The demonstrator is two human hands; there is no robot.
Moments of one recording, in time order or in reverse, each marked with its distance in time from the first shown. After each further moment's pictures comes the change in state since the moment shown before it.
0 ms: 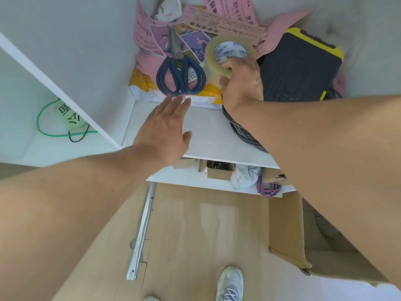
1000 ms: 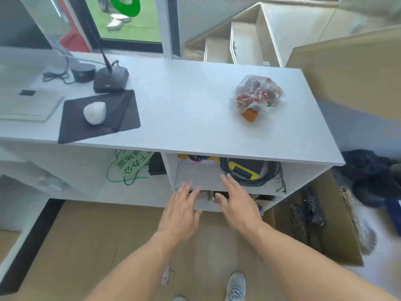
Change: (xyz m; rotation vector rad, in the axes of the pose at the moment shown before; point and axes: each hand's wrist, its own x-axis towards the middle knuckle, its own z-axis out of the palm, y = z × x) left_hand -0.224 0.059 -0.219 -0.143 -0.097 -0.005; right_hand -0.234 -0.175 -0.263 0.028 -0.452 0.146
